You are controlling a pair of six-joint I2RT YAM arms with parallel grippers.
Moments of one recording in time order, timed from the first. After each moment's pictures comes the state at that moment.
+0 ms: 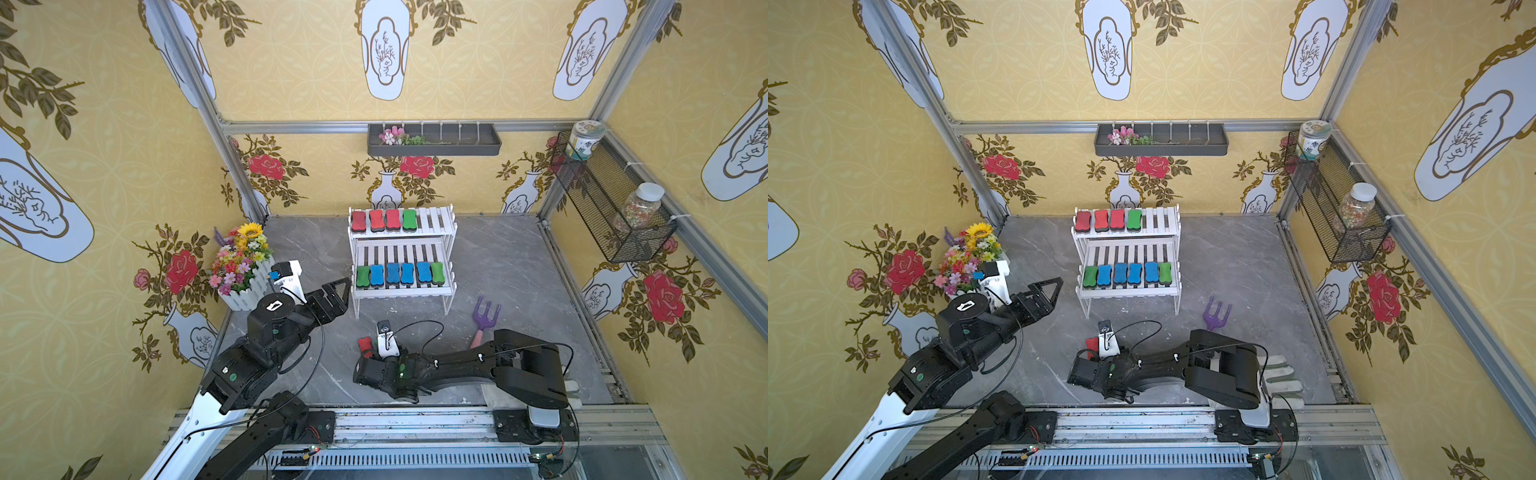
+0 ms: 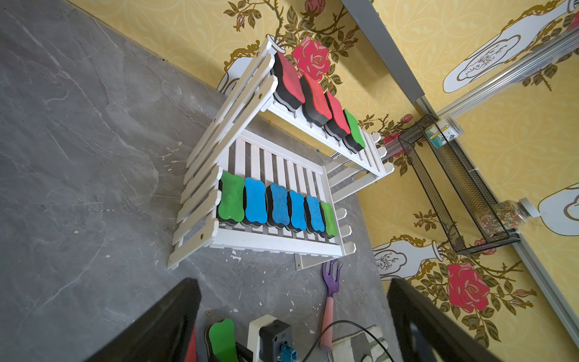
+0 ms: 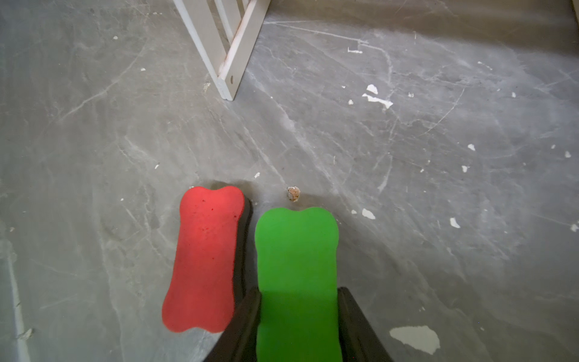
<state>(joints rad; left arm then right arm) -0.61 0.61 0.91 -0.63 -0.14 -0.82 1.36 1.93 1.13 -0.35 0.66 0.99</state>
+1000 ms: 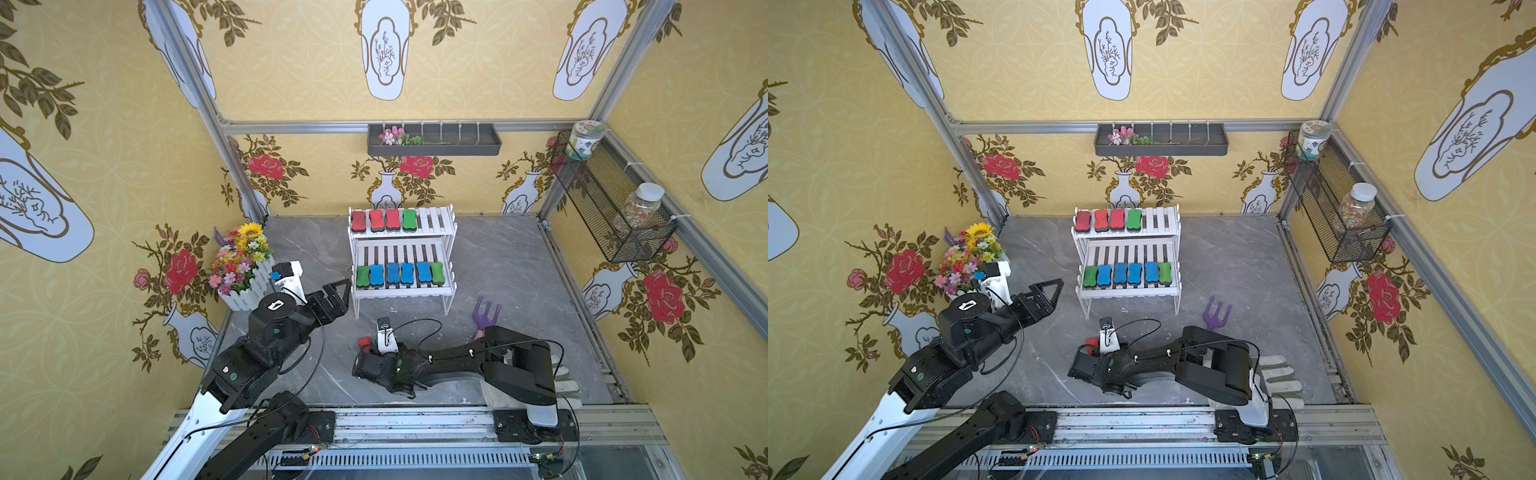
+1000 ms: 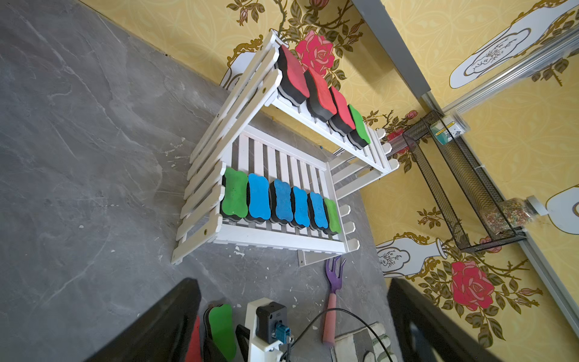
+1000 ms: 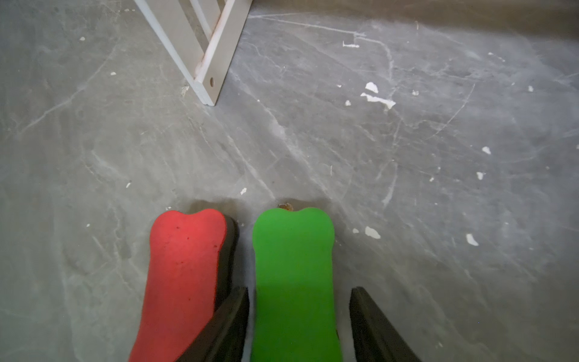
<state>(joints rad) -0.61 0.62 0.91 -0.65 -0.14 -0.82 1.33 1.96 1.14 -0.31 0.65 1.00</state>
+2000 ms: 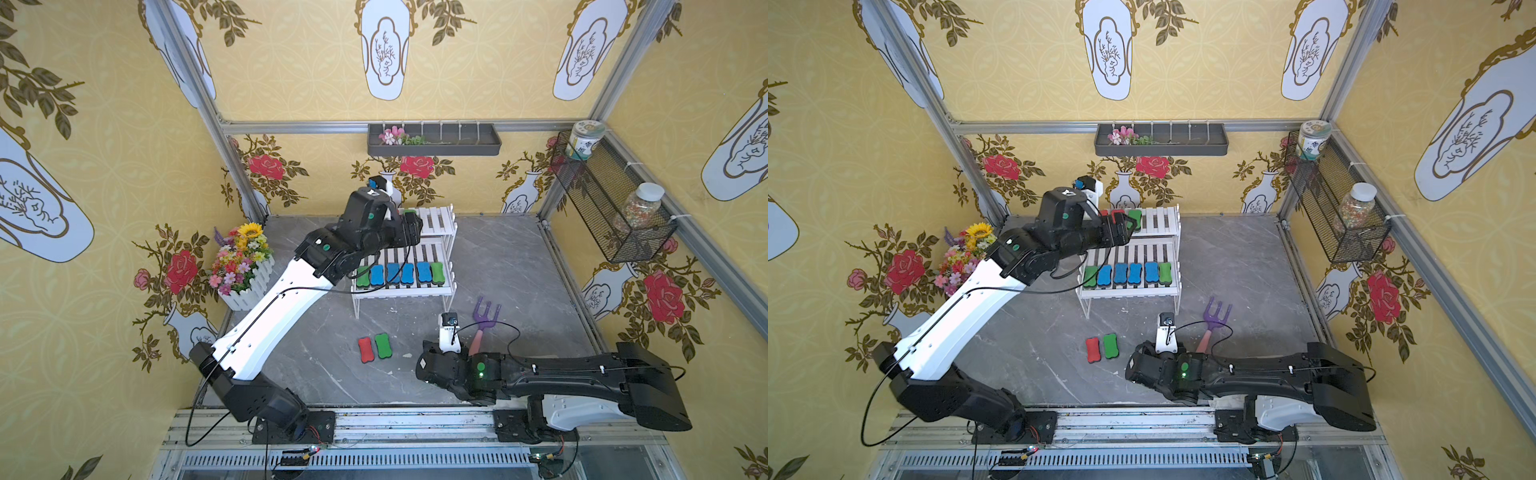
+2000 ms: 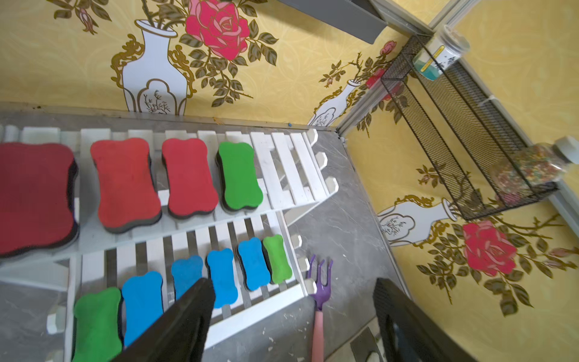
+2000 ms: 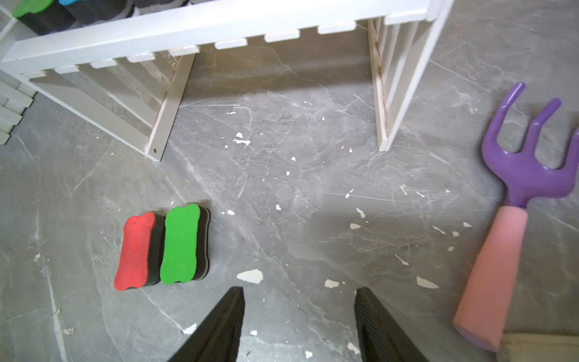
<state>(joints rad) -0.73 1.61 1.91 -0.82 -0.09 -0.57 1.33 1.26 0.70 -0.51 0.71 1.13</state>
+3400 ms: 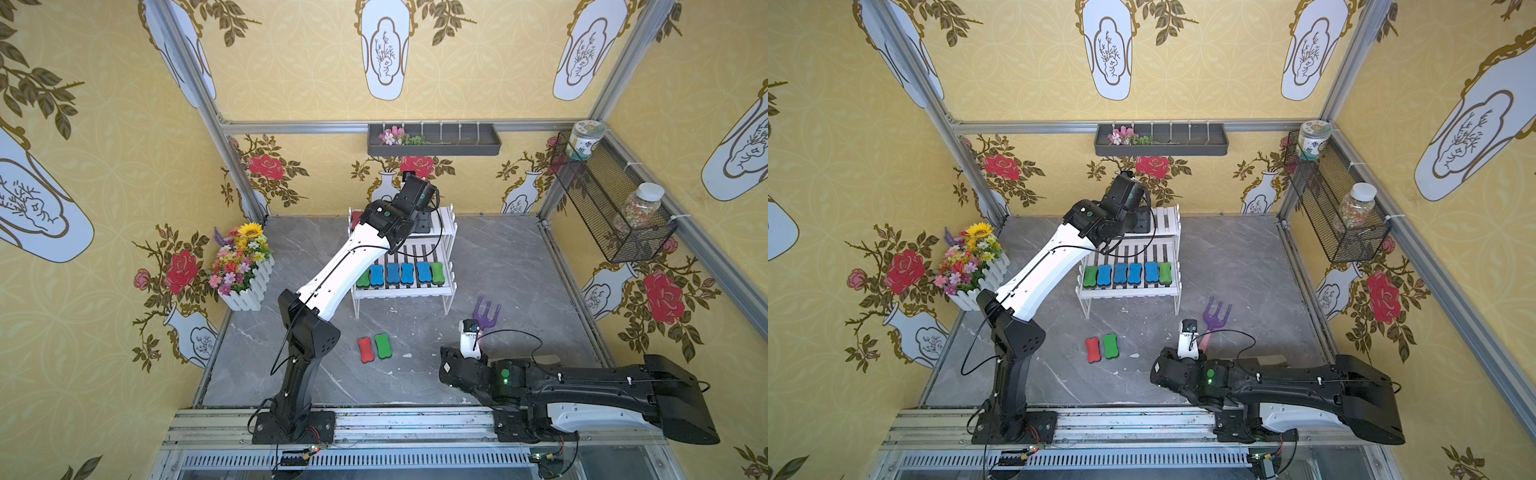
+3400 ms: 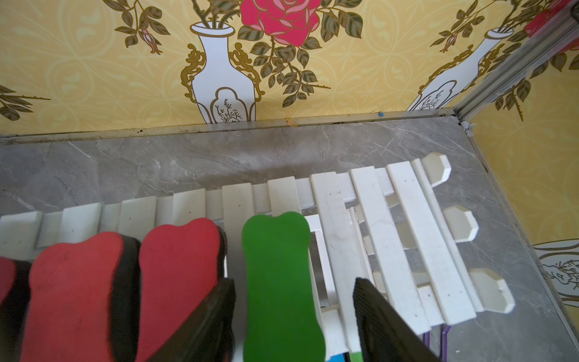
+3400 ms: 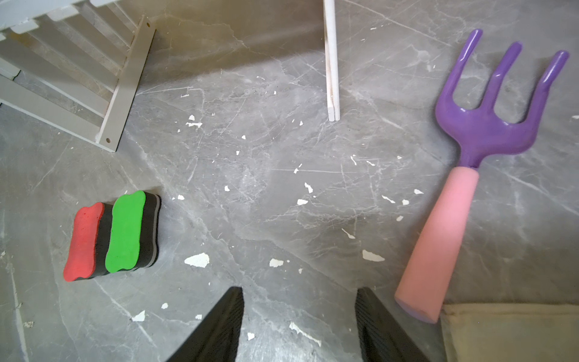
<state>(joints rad) -0.73 2.07 2.37 -1.05 -0.37 -0.46 1.29 1.09 0.51 -0.48 0.66 1.17</state>
